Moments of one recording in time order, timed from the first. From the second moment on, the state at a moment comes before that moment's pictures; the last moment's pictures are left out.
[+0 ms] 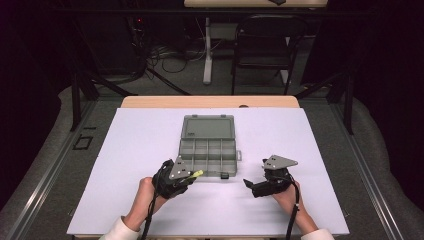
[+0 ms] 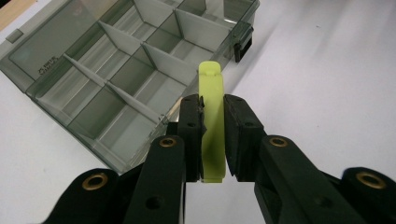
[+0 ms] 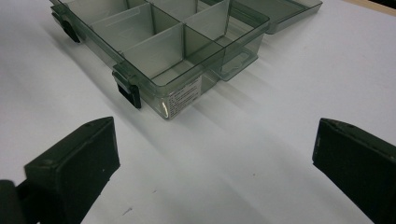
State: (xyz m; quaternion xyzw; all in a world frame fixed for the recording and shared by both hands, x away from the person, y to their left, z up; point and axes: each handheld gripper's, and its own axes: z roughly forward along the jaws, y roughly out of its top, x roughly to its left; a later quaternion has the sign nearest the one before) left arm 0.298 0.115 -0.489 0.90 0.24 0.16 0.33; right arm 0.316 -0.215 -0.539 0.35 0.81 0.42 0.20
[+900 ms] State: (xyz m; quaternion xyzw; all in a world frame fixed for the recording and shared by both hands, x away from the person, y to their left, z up) left arm 0.316 0.097 -0.467 0.90 0.22 0.19 0.33; right arm 0.316 -0.216 -0.539 0.35 0.81 0.42 0.20
